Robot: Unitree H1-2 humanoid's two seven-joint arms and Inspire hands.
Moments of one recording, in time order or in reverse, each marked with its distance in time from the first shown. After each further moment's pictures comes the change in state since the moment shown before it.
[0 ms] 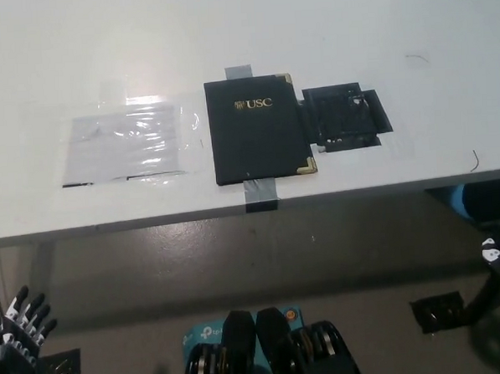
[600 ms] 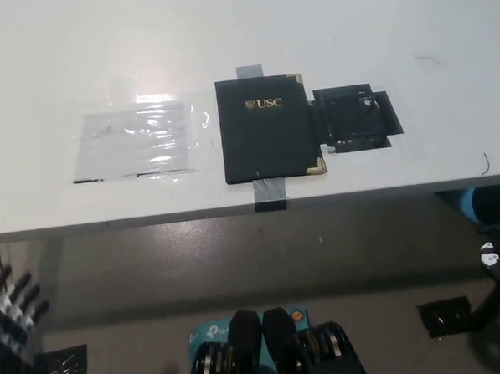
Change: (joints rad) left_arm 0.061 0.052 0.014 -0.306 -0.162 0.241 0.055; right_arm 0.013 0.002 0.005 -0.017 -0.001 0.002 0.000
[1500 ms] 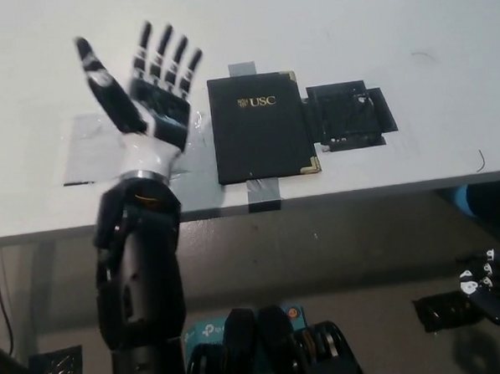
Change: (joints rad) left_arm -0.890 -0.478 0.144 0.416 -0.126 0.017 0.095; right_arm 0.072 0.033 0.052 -0.028 -0.001 0.005 0.006
